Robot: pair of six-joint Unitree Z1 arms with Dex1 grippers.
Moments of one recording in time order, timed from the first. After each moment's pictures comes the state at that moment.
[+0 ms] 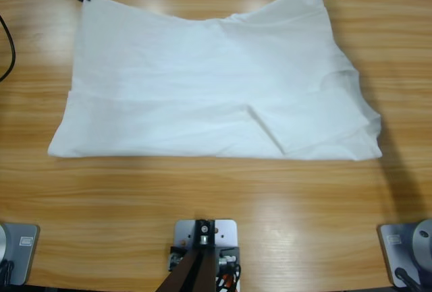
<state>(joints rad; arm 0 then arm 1) -0.12 2.45 -2.57 1.51 -0.23 -0.39 -0.03 2.61 -2.64 1.50 1.01 0.04</state>
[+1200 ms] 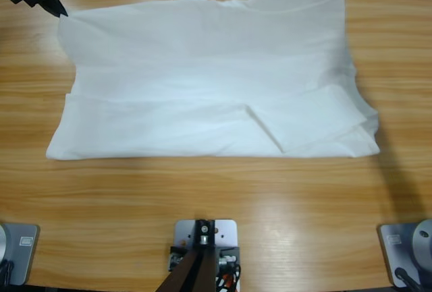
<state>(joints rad) -0.09 2.28 -2.27 1.51 -0.24 -0.38 -0.02 2.33 -2.35 1.51 0.99 -0.20</state>
